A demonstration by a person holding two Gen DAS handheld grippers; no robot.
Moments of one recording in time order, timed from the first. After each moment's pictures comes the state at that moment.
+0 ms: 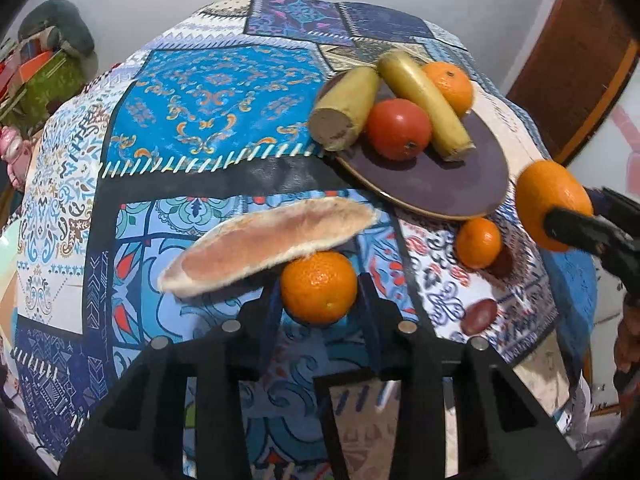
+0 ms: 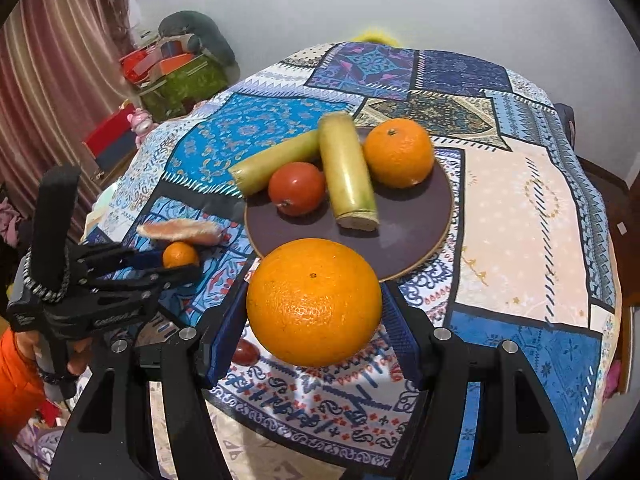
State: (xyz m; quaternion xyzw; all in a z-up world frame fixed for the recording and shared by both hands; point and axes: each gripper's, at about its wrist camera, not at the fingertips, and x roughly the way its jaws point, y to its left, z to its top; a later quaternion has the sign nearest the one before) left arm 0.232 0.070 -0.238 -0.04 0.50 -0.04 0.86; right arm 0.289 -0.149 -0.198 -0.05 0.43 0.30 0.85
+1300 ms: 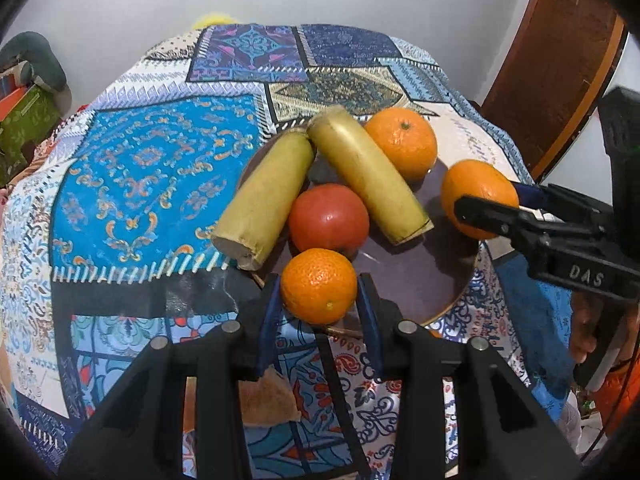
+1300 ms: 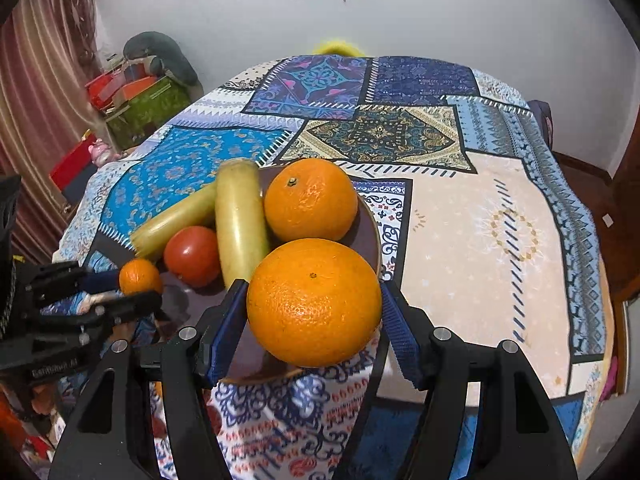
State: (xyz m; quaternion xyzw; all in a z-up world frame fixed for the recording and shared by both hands) left arm 0.306 0.026 -0.223 -0.03 0.47 -0.08 0.88; right arm 0.369 -0.169 -0.210 -0.03 0.42 0.25 0.87
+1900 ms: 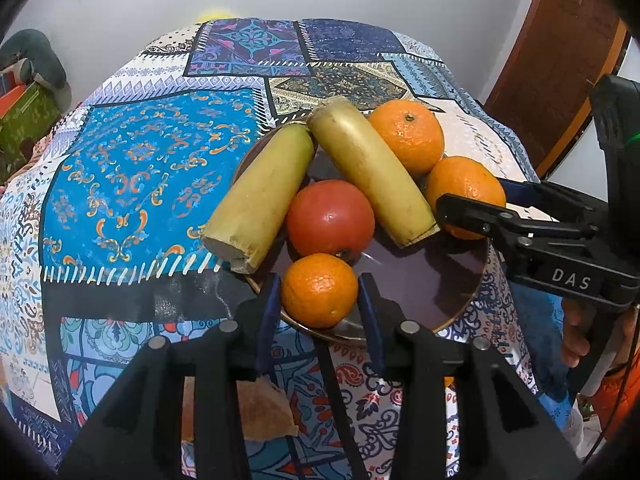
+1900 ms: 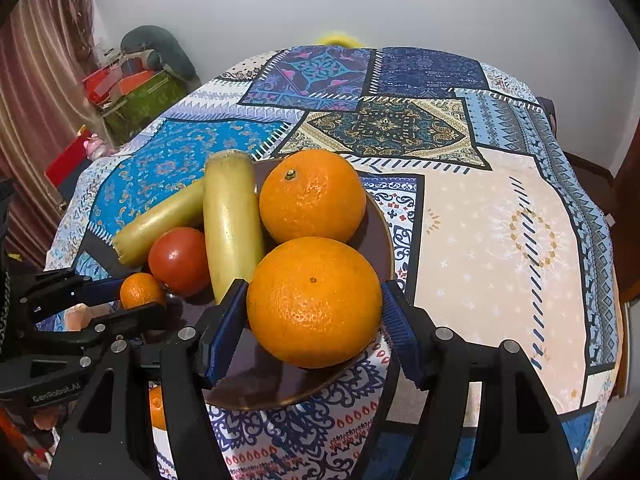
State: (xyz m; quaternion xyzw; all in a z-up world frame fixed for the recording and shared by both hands) left arm 0.315 0.023 -0.231 -0.03 0.48 -0.07 0.87; right arm 0.381 -0.158 -0.222 -0.04 0.42 0.25 0.87
